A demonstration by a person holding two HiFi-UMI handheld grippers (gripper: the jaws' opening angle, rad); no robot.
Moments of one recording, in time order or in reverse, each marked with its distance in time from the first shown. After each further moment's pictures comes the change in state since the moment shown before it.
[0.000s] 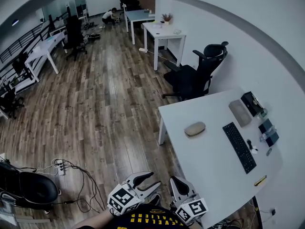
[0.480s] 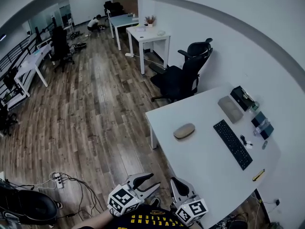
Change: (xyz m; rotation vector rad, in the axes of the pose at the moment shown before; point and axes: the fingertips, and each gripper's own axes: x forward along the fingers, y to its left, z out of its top) left arm 0.047 -0.005 0.010 0.030 0.035 -0.110; right arm -0.012 -0.044 0.008 0.036 -0.046 -0.104
